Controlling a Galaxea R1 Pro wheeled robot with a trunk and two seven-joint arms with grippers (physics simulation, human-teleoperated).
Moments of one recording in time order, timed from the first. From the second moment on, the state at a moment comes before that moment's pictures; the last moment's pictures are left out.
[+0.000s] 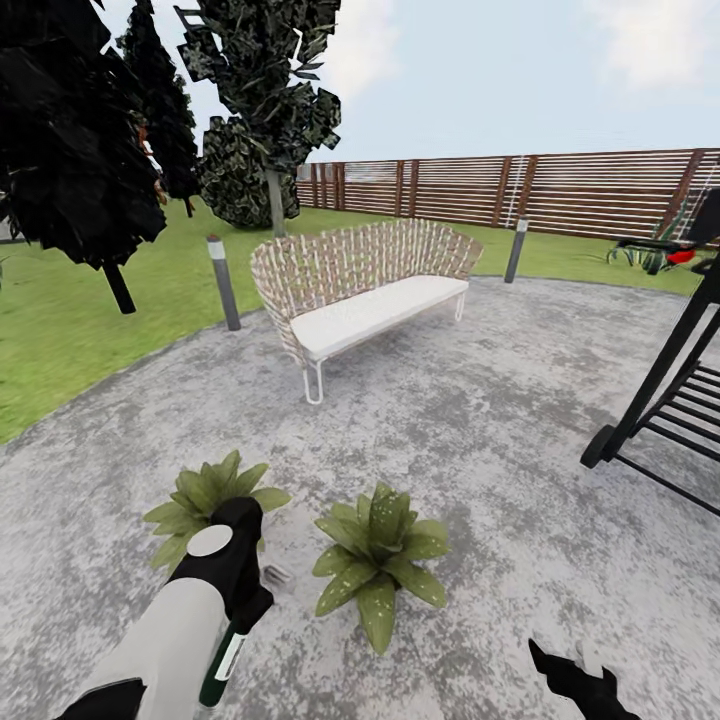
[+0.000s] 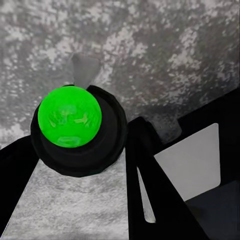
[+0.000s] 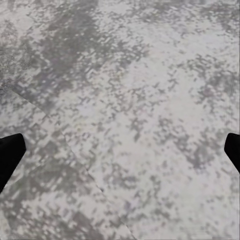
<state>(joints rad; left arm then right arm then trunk) -0.76 -0.16 0.23 -0.68 -1.80 0.99 -1.50 -0.41 -0.20 -0.33 -0.20 -0.02 -0.36 0.26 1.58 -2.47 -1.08</state>
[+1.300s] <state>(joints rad) -1.23 -0.17 0.17 -0.16 -1.87 0.99 -1.56 -0.41 -0.20 -0.34 -0.20 -0.03 -0.36 0.27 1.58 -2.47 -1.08</state>
